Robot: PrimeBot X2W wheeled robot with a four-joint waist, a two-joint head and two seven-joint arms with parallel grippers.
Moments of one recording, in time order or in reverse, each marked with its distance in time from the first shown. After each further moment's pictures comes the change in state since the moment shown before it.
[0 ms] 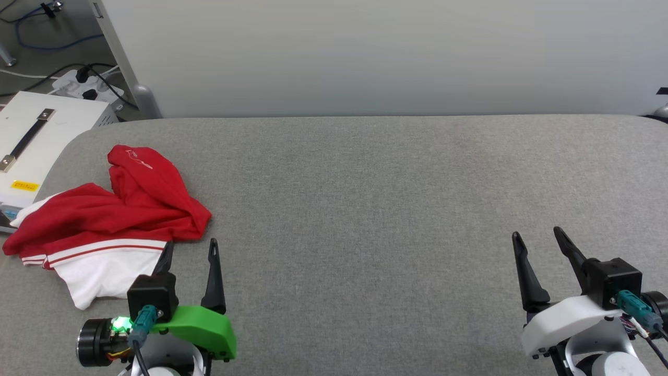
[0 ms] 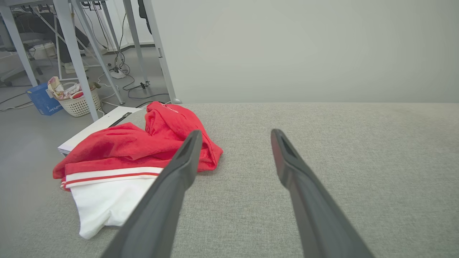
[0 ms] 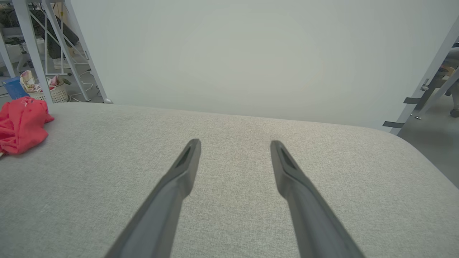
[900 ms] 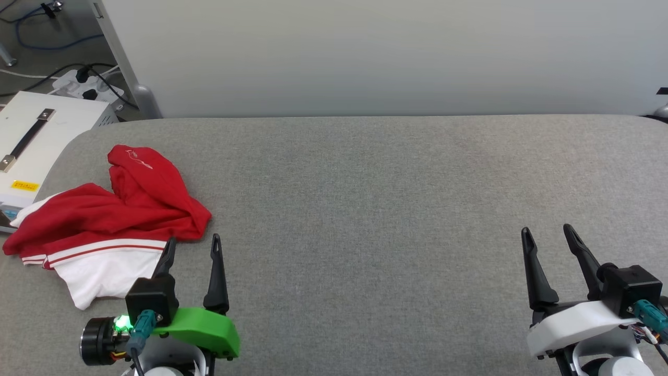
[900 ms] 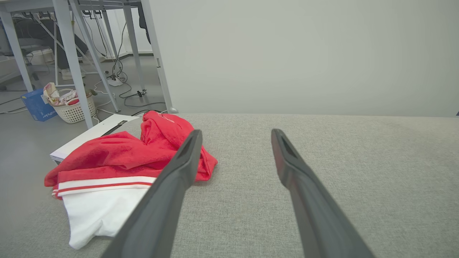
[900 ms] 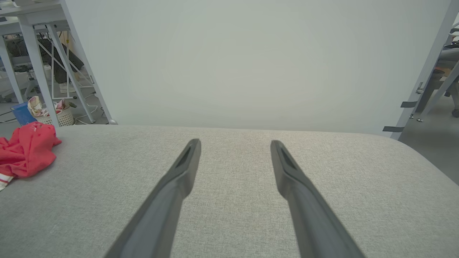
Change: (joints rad) left arm 0.000 0.000 -0.015 -0.003 -0.028 0.003 -0.055; right arm 0.021 0.000 -0.007 -0.031 0.059 0.000 -0.056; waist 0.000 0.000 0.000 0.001
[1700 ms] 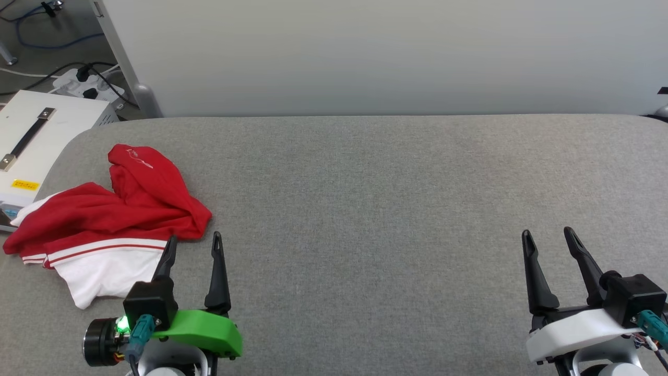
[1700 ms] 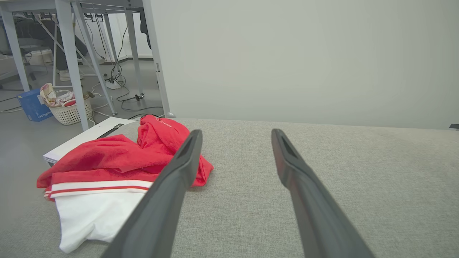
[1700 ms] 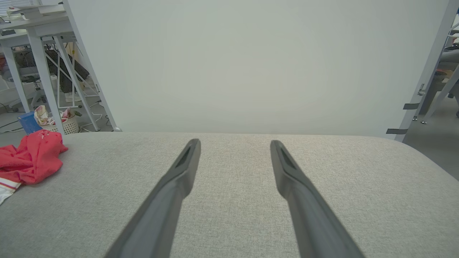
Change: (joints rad) left arm 0.000 0.000 -0.012 0.005 -0.034 0.005 -0.049; right arm 0.019 0.000 0.007 -0.006 0.021 0.000 -0.049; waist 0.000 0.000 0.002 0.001
